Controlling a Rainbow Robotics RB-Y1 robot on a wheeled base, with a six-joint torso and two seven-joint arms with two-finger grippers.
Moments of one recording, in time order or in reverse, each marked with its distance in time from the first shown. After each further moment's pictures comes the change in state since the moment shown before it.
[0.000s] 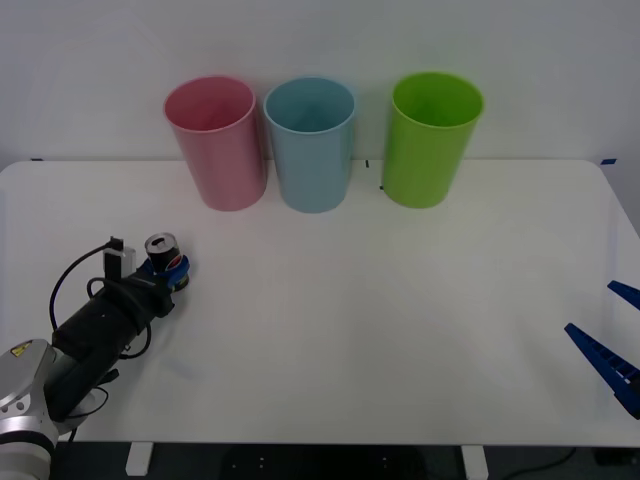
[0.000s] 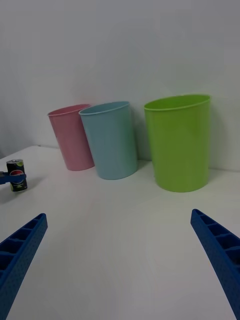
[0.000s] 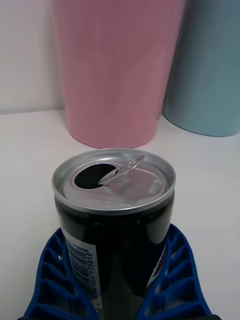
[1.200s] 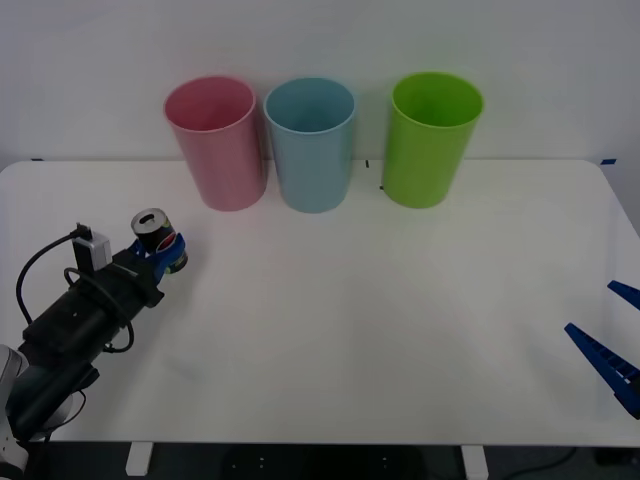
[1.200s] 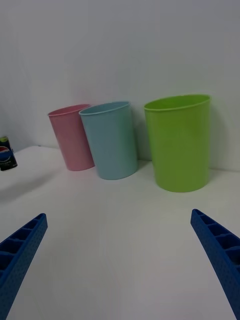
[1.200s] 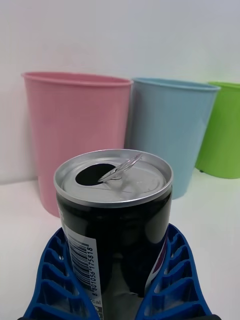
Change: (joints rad) right arm 0.000 0.000 0.000 0.000 0.000 0.000 0.000; left arm 0.172 0.024 -0.060 -0.373 0.117 -0.088 0.105
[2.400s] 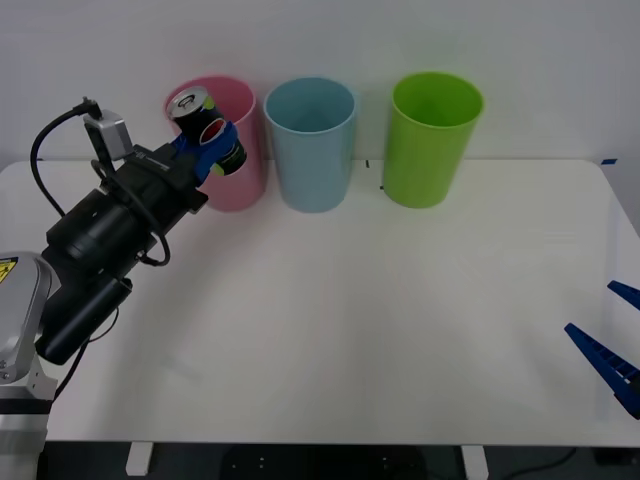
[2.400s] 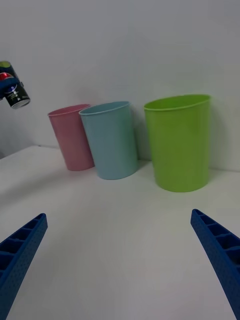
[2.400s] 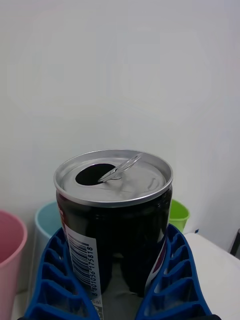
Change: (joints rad) right arm 0.000 0.000 0.000 0.000 0.000 0.000 0.000; left arm -0.162 -0.001 -0.164 -0.348 -0.151 0.135 0.515
